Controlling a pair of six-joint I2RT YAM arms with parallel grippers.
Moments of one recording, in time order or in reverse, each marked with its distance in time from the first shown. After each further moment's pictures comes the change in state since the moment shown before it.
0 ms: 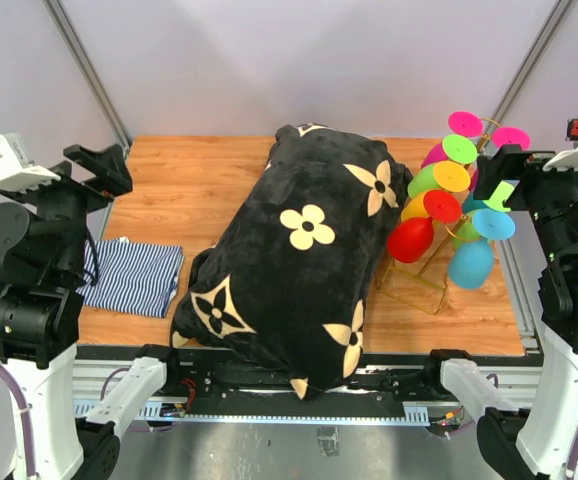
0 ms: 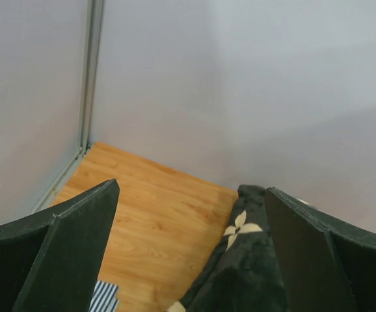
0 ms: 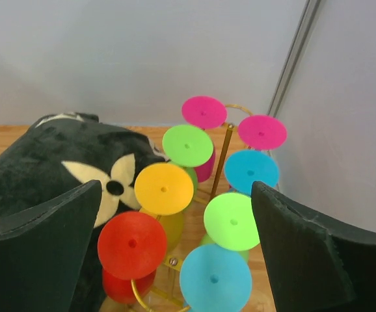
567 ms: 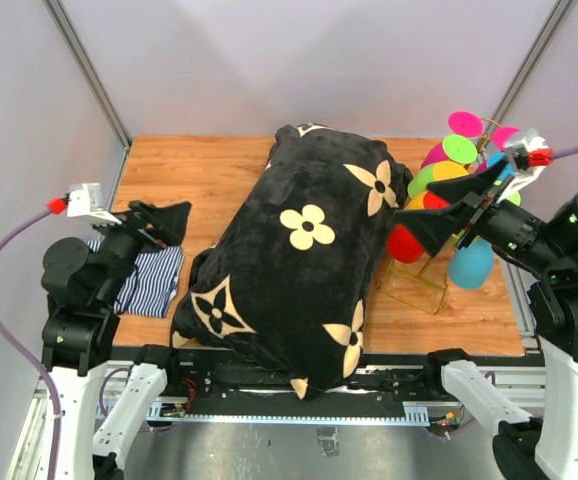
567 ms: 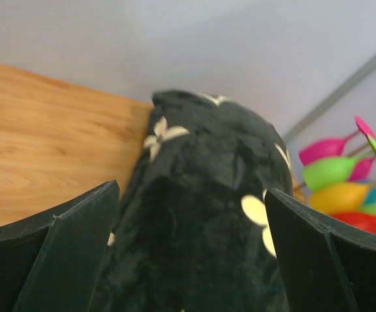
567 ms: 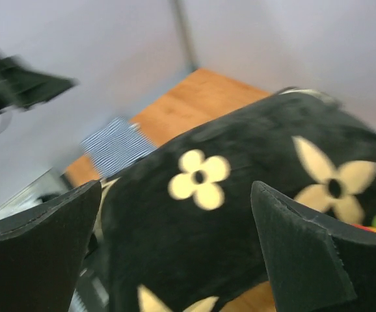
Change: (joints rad) left arm 0.000 -0.280 -0.525 0.135 0.371 -0.199; right arm 0.136 -0.111 -0.205 0.132 -0.621 0.255
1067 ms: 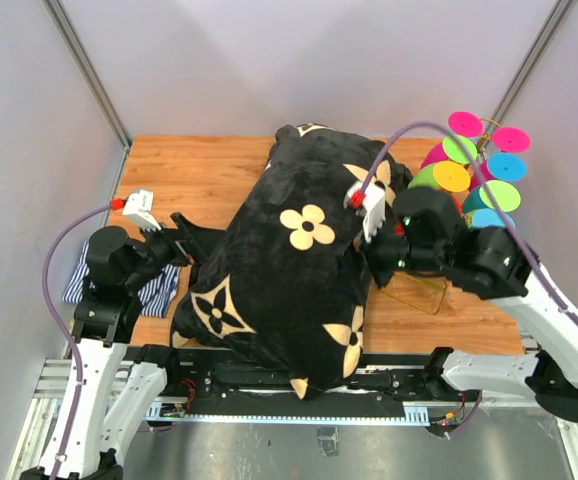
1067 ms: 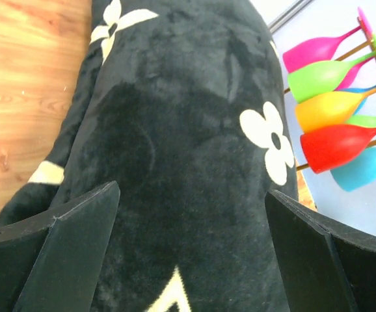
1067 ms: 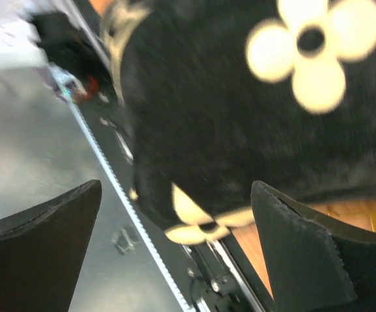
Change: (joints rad) left arm 0.001 0.040 -0.266 0.071 0.354 -0.077; right arm 0.787 0.274 0.045 -0.359 0.376 -0.064
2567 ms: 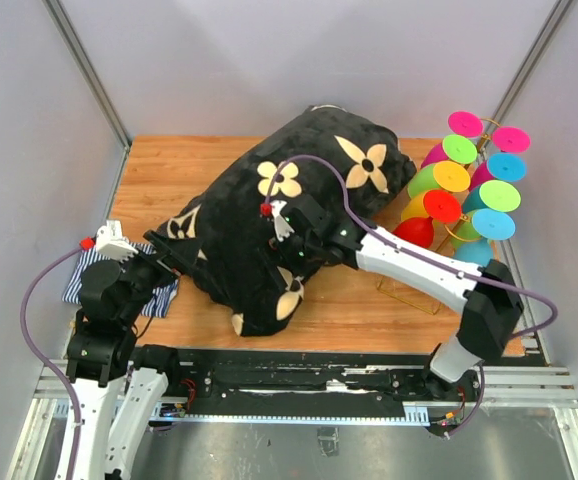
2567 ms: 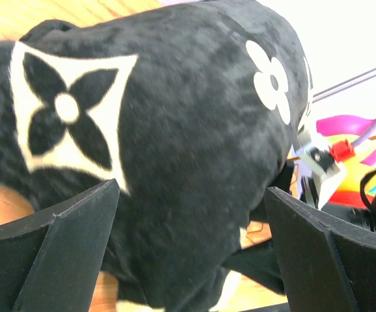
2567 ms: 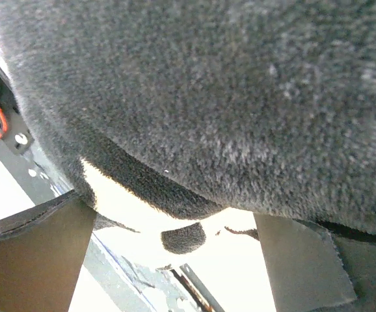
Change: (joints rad) left arm 0.005 -0.229 -0.097 -0.150 -0.320 -0.194; right arm 0.058 0.436 -0.364 0.471 0.117 0.061
